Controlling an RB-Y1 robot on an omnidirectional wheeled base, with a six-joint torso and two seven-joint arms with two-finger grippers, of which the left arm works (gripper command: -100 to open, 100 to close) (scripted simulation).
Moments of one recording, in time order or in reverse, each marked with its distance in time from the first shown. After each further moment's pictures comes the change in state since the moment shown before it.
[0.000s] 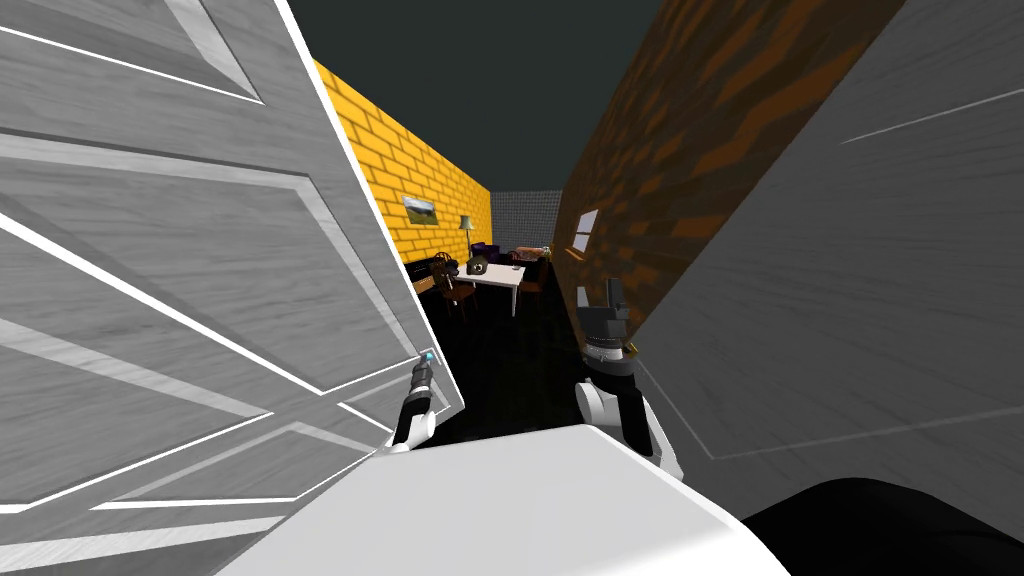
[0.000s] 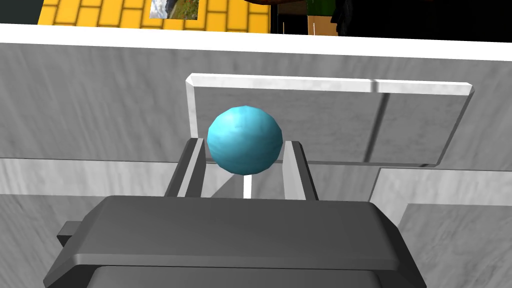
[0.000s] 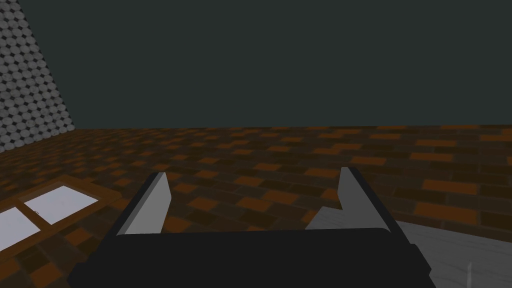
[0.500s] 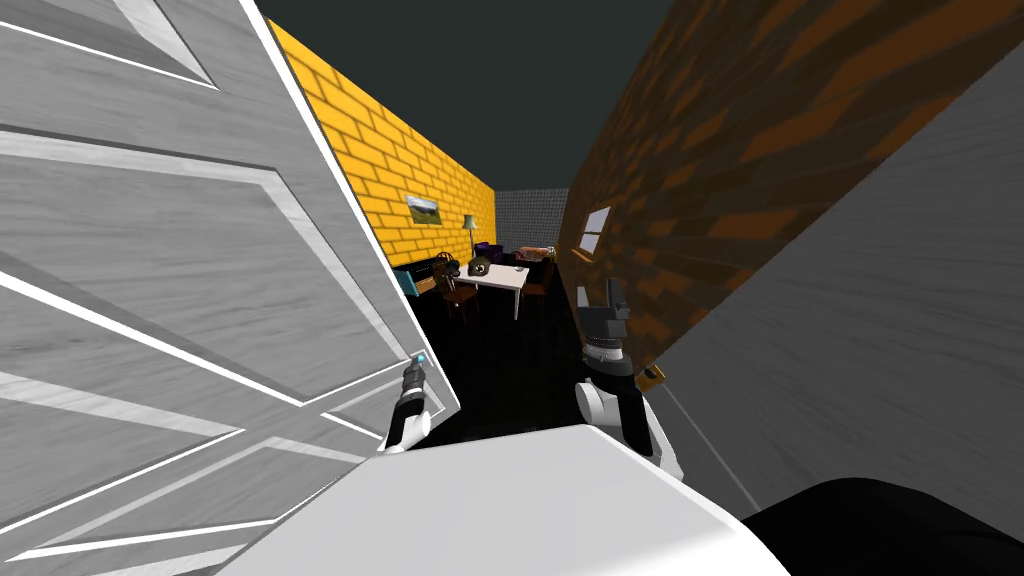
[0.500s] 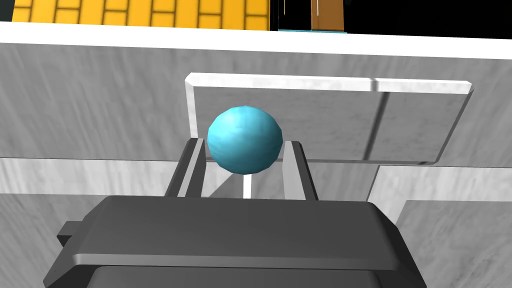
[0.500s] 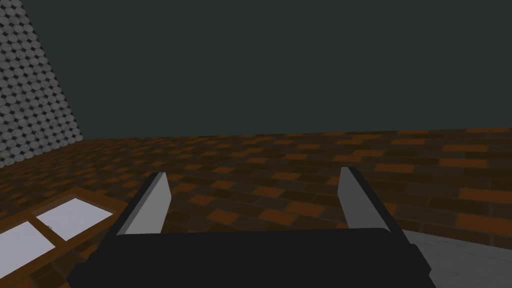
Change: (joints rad) arm 0.016 0.008 0.056 -0.033 0.034 0.028 -0.021
